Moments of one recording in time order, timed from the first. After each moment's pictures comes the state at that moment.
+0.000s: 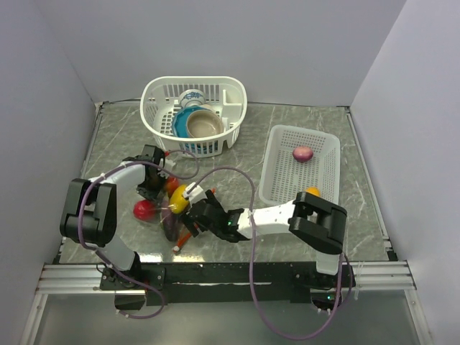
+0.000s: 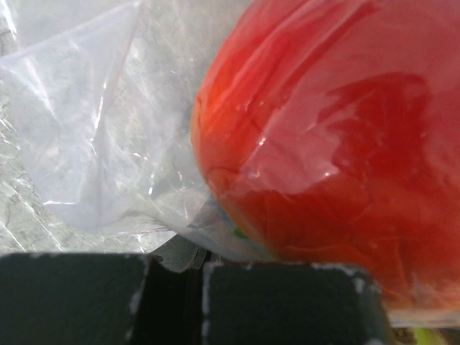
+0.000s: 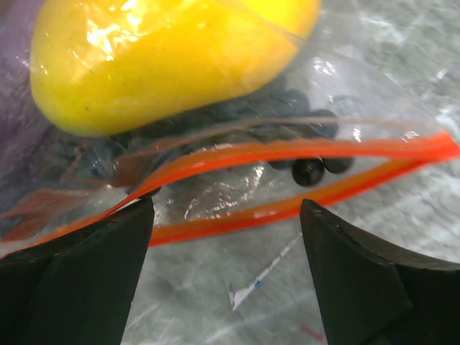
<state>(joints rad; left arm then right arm) -0.18 1.62 0.92 -0.61 -0.10 0.29 1.23 1.82 0.99 0.14 0.41 0.29</state>
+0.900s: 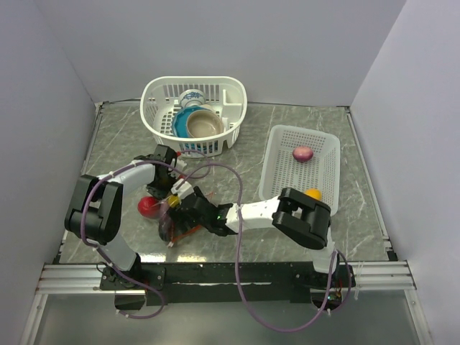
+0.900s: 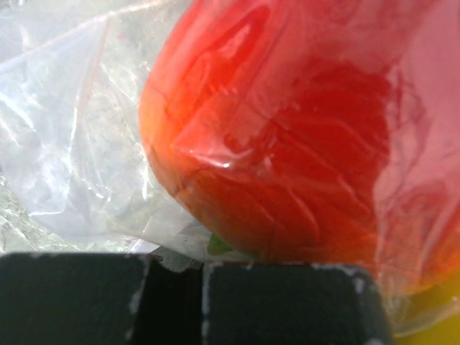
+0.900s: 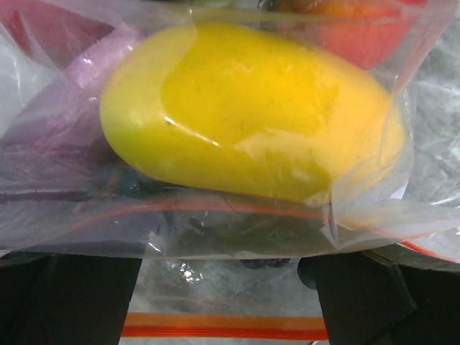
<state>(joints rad) -0.29 1.66 0.96 -0.61 -0.11 0.26 1.20 1.97 1.13 0.19 0.28 0.26</state>
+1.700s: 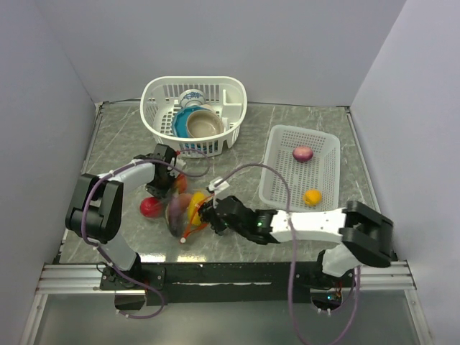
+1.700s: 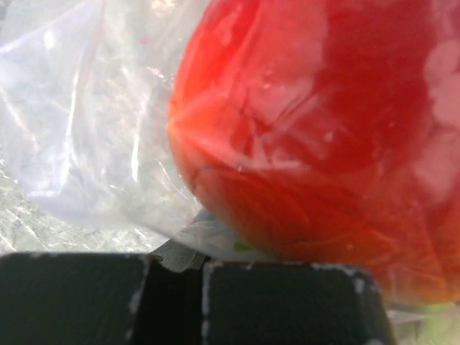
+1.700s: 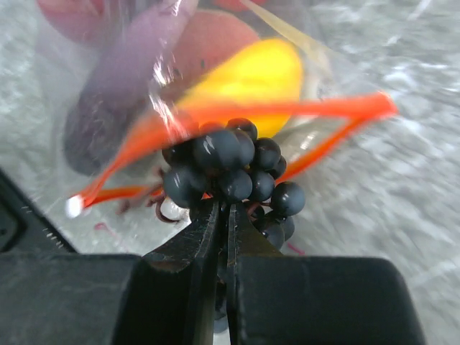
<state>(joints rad) -0.27 1.67 0.96 -0.61 -0.13 0.26 1.20 1.48 0.78 0.11 0.34 0.42</state>
